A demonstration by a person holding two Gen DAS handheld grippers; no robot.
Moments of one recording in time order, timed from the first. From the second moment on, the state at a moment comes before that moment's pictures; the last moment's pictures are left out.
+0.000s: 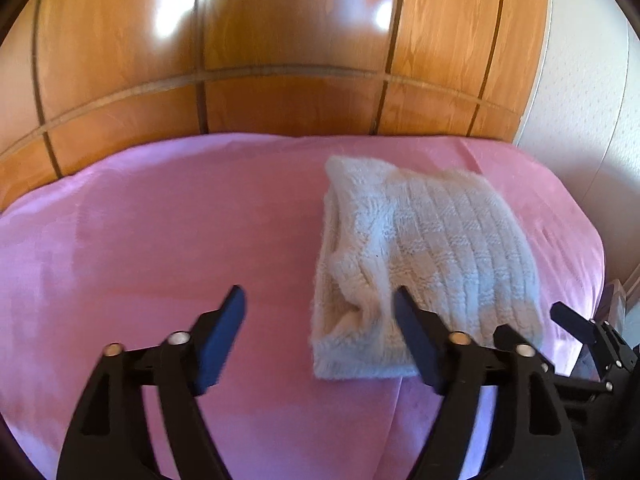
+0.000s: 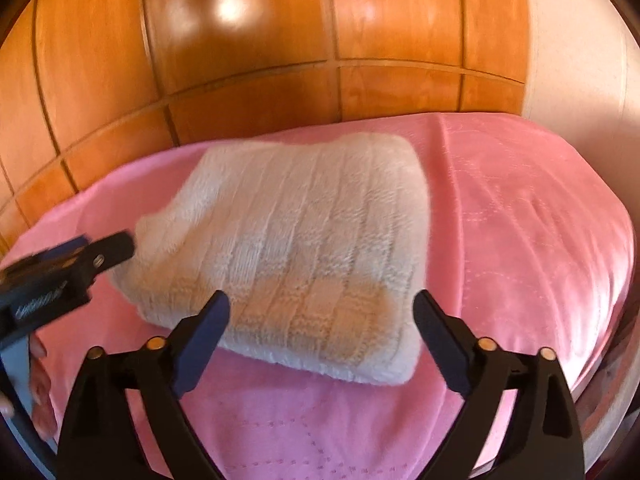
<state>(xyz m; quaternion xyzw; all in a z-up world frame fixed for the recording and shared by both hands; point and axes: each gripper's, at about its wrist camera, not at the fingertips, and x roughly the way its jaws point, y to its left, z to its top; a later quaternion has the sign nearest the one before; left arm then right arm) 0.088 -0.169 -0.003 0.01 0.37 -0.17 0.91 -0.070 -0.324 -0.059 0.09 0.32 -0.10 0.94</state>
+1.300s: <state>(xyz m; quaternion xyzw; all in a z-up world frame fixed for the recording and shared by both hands) 0.026 -0.140 0.021 0.03 0.31 -0.12 0.94 -0.100 -0.289 -0.024 0.07 0.27 -0.20 0.94</state>
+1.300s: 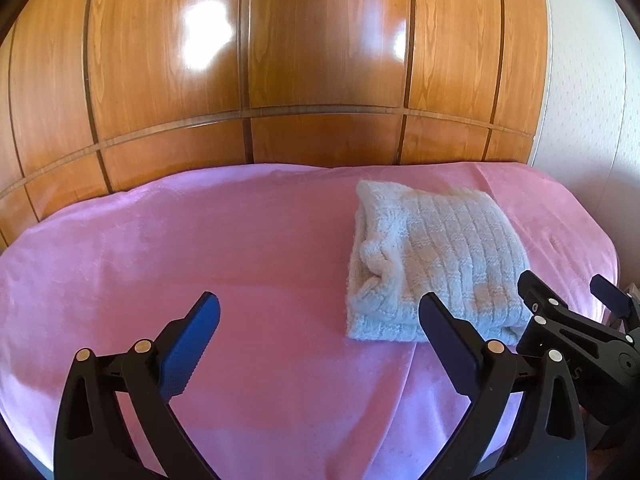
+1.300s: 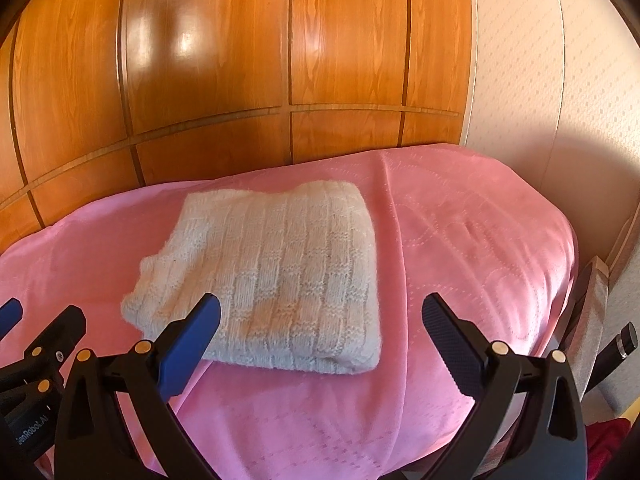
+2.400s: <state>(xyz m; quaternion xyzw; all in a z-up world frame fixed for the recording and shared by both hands) 0.021 -0.137 0.029 0.02 0.30 -0.12 0.95 -0.101 -0.294 -0.021 0.08 0.26 -0.20 0.94</state>
